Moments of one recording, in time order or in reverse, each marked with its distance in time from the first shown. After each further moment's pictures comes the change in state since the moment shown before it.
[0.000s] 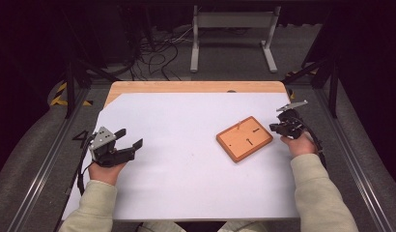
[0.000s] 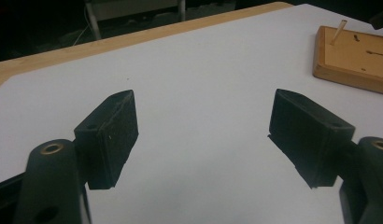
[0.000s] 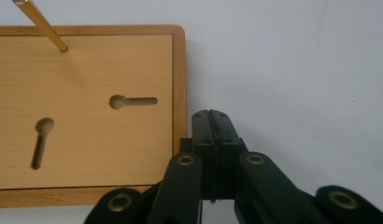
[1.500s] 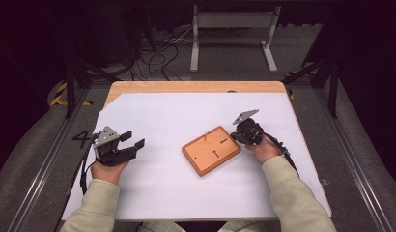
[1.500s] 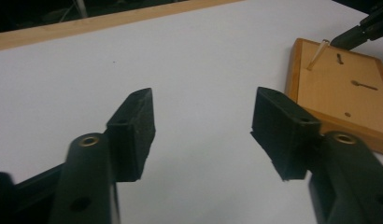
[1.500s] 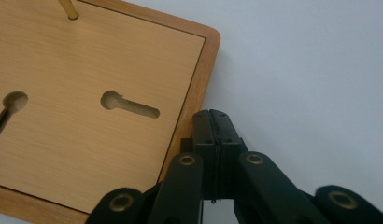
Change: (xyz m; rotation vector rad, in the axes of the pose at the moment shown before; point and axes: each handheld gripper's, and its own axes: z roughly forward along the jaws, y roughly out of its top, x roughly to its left) left arm -0.001 0.000 0.012 0.079 -0.054 -0.042; right arm 0.114 0.033 0.045 -0.017 0.179 -0.331
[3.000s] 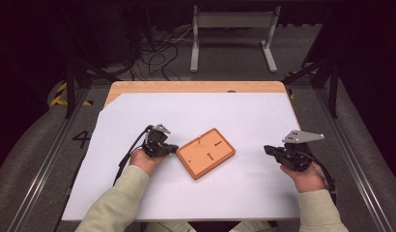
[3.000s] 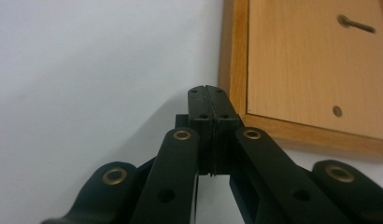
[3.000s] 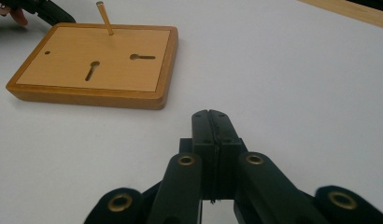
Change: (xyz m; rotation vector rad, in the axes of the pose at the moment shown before) left arm -0.045 0.015 0.116 0.446 -0.308 0.065; right arm 0.021 -0.090 -0.128 -0.246 -0.058 0.216
